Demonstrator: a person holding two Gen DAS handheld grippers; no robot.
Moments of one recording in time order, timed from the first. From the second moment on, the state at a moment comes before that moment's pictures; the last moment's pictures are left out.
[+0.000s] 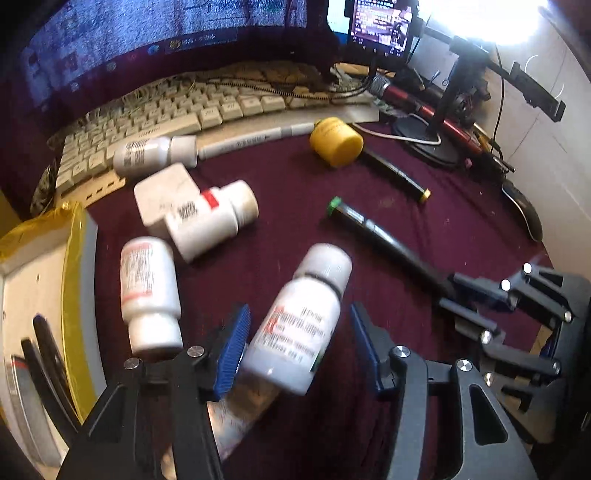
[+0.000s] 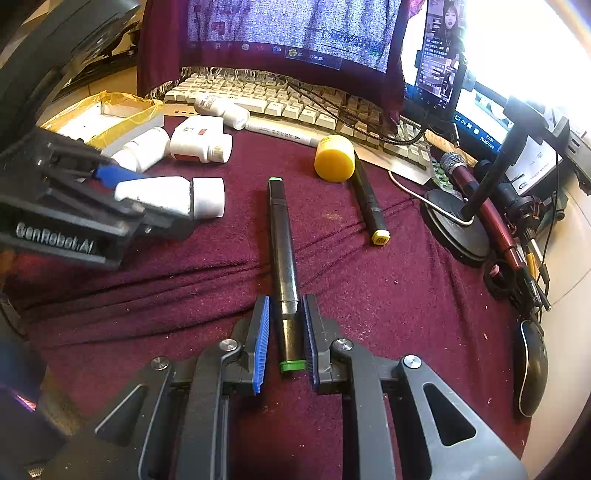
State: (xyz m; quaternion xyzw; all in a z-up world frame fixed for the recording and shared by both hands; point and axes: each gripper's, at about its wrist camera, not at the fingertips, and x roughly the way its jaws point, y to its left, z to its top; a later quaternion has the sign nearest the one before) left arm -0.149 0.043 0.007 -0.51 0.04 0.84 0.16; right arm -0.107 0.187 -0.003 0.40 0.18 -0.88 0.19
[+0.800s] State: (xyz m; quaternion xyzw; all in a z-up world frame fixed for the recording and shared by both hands) left arm -0.133 0.056 0.007 -0.48 0.05 0.86 0.15; right arm -0.109 0.189 -0.003 0.41 0.17 -0.88 0.20
